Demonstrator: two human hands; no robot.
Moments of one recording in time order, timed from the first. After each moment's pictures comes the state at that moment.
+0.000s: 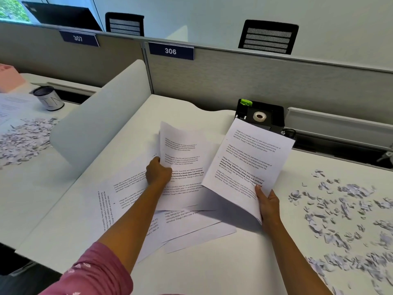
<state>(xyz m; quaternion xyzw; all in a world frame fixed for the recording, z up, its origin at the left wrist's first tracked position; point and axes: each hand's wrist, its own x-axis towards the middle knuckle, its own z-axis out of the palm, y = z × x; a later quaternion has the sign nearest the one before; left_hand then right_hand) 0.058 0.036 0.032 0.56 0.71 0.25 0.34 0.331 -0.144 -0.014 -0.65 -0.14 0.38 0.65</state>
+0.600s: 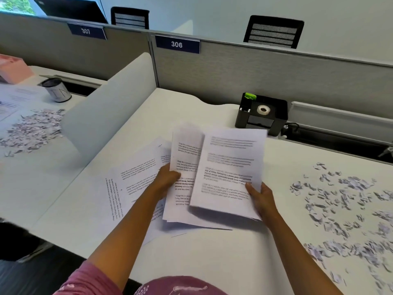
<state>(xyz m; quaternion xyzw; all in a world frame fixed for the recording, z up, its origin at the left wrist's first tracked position) 0.038 -0.018 0.034 0.45 0.55 0.26 0.65 0.315 -0.157 -0.019 -0.65 -0.28 0.42 0.57</state>
